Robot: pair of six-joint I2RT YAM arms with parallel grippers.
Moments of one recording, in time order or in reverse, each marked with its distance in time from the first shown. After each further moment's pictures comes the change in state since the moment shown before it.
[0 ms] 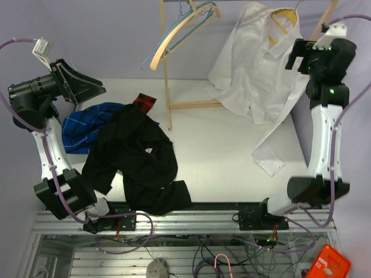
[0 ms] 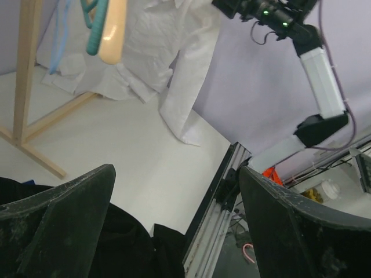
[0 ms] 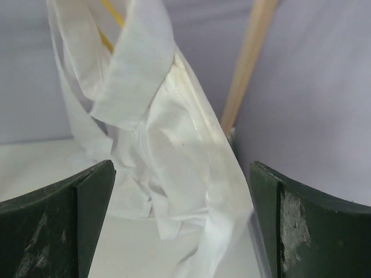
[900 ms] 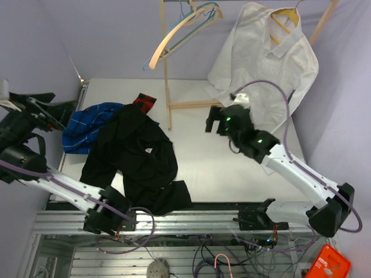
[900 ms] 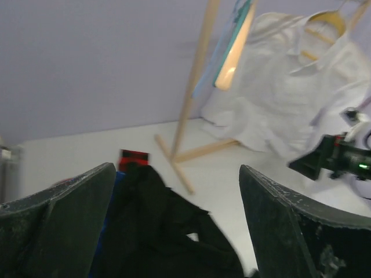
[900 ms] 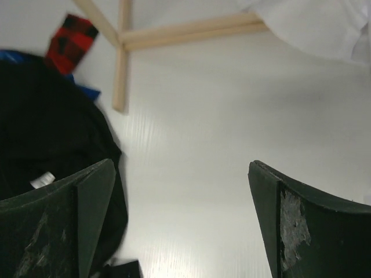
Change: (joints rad) left arm 0.634 -0.342 -0.174 -0.002 -0.076 0.132; right arm 0.801 -0.417 -0.872 0.194 0.439 0.525
